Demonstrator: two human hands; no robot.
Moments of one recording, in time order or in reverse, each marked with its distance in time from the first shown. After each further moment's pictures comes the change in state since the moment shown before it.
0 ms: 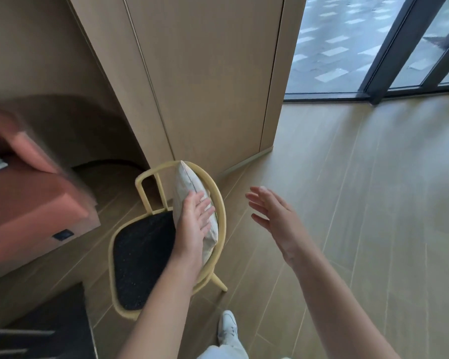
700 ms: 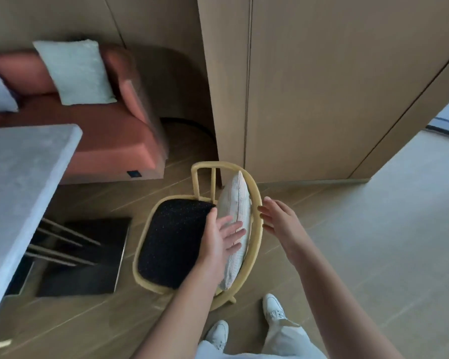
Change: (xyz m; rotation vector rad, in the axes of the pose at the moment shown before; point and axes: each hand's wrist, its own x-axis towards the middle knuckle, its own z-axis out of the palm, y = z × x) left_hand 0.165 -0.006 0.021 -0.438 0.483 -0.253; right_hand 0.263 0.016 0.043 -0.252 -0.427 0.273
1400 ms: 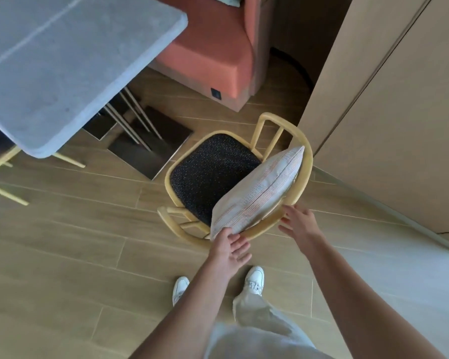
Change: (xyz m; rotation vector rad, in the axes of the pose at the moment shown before) left_hand 0.054 -0.136 0.023 -0.749 0.461 -0.298; right_hand 0.140 0.079 -0.038 -0.344 -0.279 0.336
